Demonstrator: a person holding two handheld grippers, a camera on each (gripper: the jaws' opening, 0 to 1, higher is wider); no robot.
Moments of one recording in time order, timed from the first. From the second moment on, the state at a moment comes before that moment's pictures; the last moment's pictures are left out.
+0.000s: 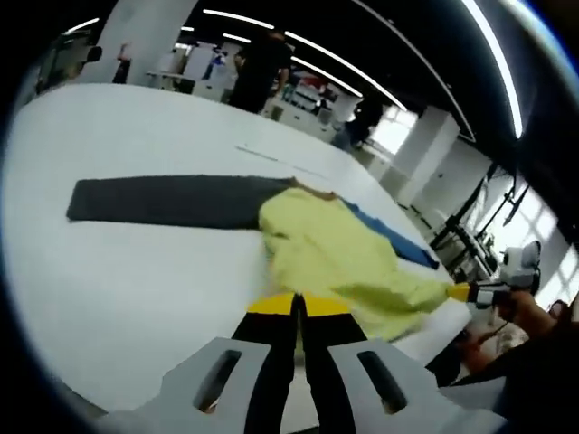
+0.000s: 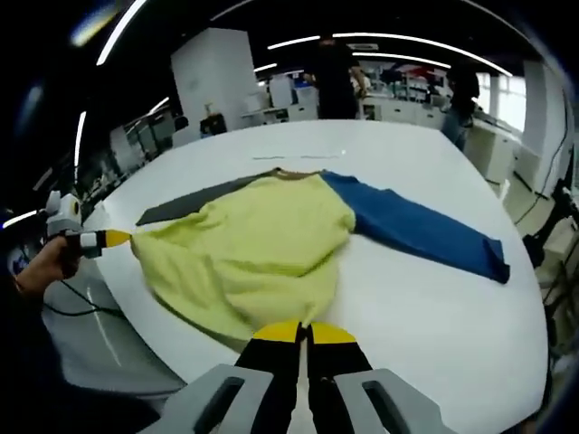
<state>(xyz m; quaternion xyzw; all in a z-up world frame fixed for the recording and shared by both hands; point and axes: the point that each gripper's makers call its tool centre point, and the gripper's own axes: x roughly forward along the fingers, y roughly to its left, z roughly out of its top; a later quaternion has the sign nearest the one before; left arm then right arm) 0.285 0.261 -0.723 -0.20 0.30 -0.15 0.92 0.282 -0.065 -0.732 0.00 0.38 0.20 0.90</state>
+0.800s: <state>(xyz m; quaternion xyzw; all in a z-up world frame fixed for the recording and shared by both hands) 0.258 0.276 -0.777 -0.17 0.40 -0.13 0.89 0.230 -0.078 -0.792 0.03 0.46 0.15 0.88</state>
